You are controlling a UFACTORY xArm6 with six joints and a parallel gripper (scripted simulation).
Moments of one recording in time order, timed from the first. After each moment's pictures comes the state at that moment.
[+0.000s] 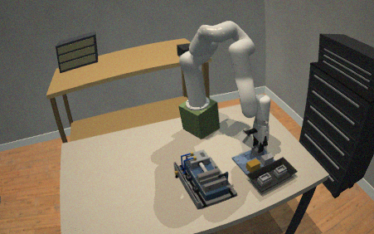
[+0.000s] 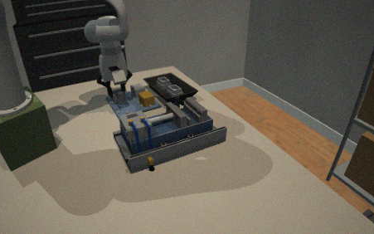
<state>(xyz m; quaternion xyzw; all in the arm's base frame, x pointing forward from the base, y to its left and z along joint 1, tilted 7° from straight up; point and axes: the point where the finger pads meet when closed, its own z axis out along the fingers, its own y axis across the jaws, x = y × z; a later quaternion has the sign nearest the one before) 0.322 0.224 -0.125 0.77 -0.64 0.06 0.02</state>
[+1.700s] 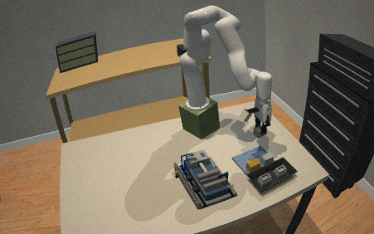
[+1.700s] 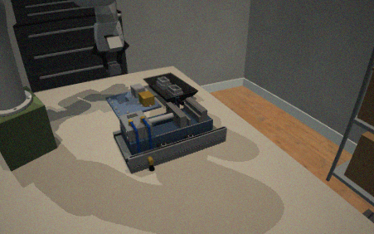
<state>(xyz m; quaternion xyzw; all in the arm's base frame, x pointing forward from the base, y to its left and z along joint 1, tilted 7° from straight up) 0.315 0.236 -0.009 0.77 -0.64 0.06 0.03</state>
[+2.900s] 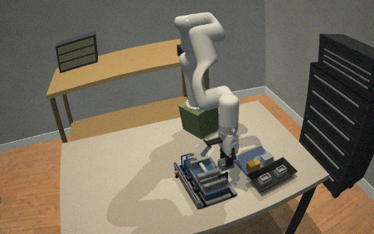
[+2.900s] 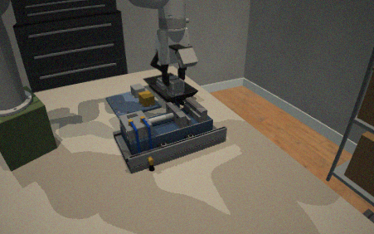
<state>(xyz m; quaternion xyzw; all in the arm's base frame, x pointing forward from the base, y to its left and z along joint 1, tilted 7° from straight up) 0.481 -0.004 0.028 0.75 -0.65 0.06 0.02</state>
